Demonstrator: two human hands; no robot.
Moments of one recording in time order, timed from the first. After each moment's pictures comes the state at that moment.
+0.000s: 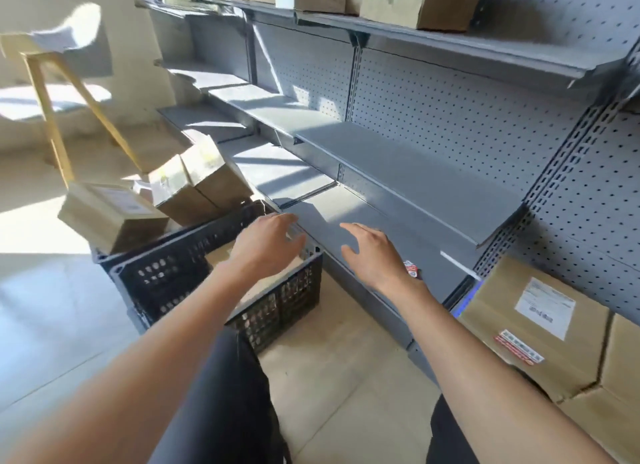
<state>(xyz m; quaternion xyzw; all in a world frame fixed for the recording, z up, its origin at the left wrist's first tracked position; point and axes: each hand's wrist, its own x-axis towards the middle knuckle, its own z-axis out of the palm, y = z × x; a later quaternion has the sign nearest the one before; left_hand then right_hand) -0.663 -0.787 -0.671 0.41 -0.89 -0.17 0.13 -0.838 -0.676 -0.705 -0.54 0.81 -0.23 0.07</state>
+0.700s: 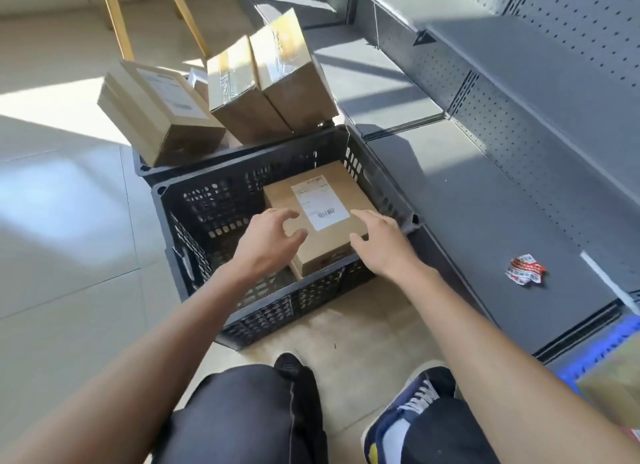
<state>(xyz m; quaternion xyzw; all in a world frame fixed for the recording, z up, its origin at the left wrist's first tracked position) -0.595 -0.937 -0.862 0.55 -0.77 -0.31 0.10 -0.802 -0.874 -0.868 -0.59 0.76 -0.13 0.24</state>
